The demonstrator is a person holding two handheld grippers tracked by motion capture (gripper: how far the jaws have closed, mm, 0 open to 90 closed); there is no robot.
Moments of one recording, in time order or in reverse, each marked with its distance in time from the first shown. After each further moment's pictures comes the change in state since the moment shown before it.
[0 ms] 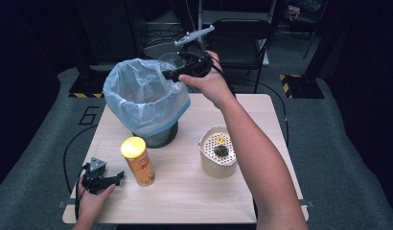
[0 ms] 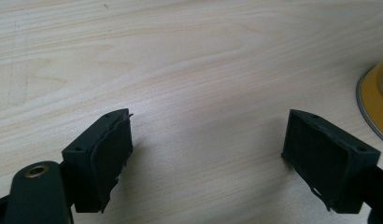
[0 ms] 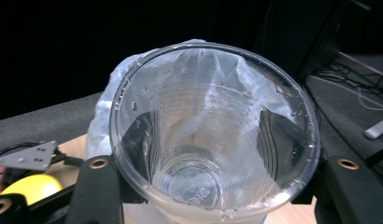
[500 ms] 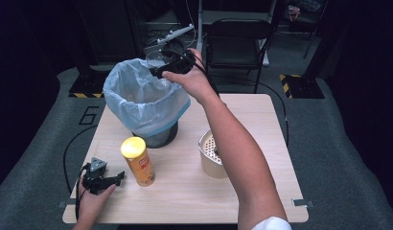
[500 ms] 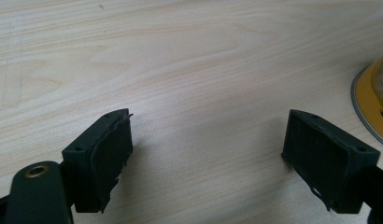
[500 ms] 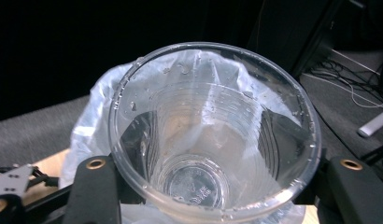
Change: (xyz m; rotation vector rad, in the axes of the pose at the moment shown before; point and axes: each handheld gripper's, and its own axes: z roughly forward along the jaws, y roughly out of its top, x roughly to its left) left arm -0.002 0.000 0.000 -0.002 -0.007 -0.005; right arm 0.005 0.015 0.045 0.021 -0.034 0.009
